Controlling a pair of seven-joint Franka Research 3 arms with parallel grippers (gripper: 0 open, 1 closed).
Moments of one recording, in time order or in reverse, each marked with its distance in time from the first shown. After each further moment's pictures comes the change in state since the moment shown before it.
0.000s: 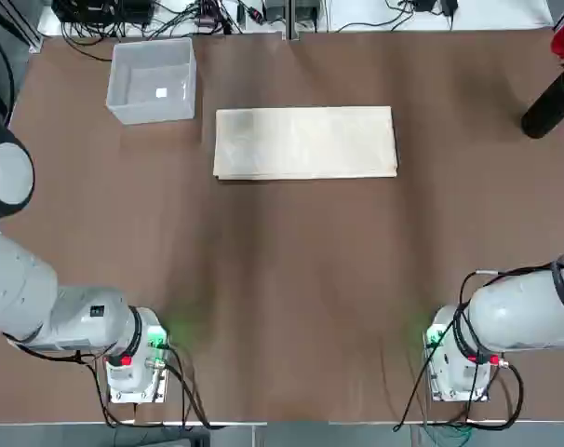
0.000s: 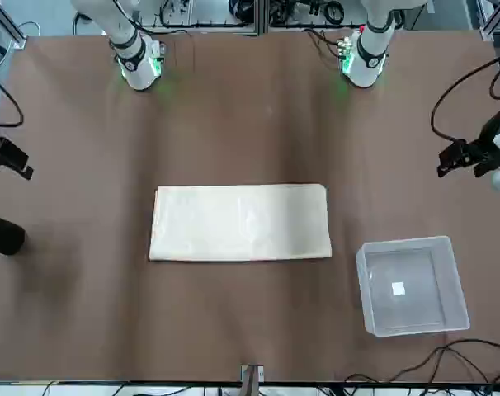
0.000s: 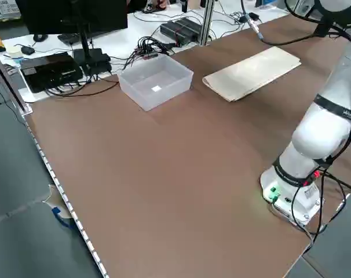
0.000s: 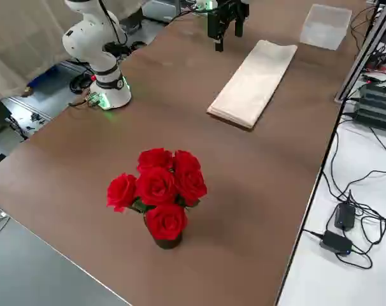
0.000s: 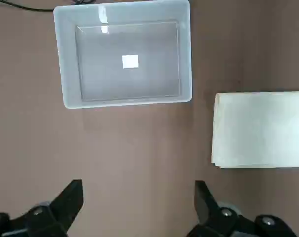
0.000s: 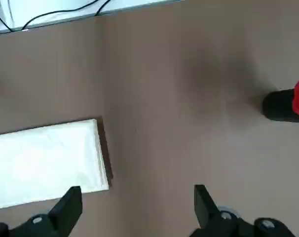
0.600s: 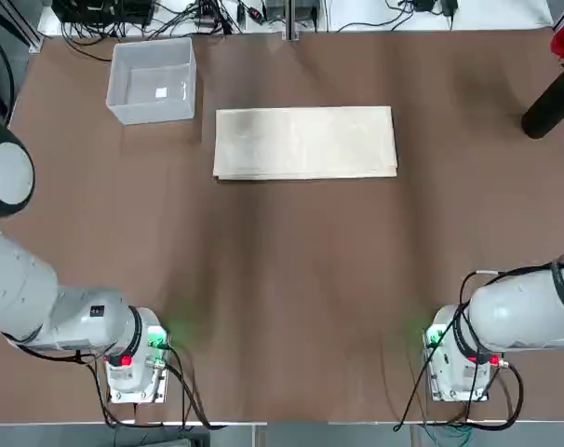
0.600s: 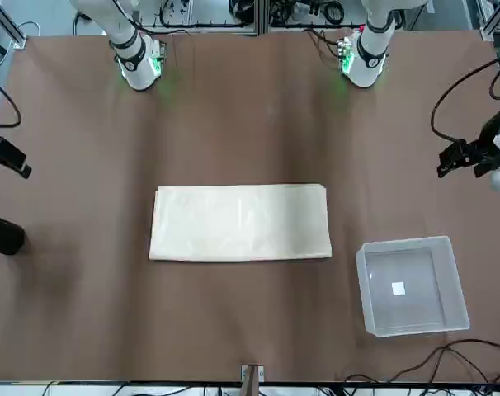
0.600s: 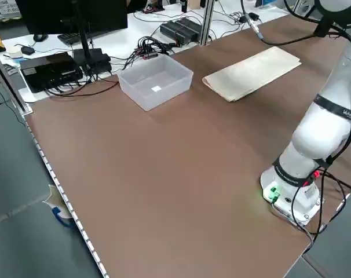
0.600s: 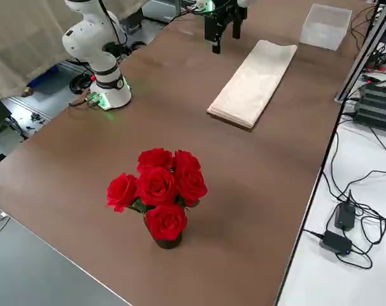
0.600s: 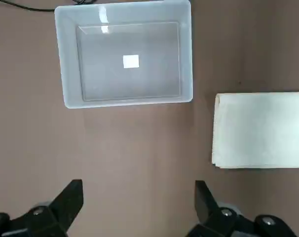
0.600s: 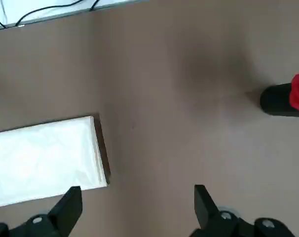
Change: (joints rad) left arm 0.007 0.000 0.001 0.002 0.000 0.000 0.000; right arm -0.010 0.001 0.000 -0.011 0.000 -0.014 0.001
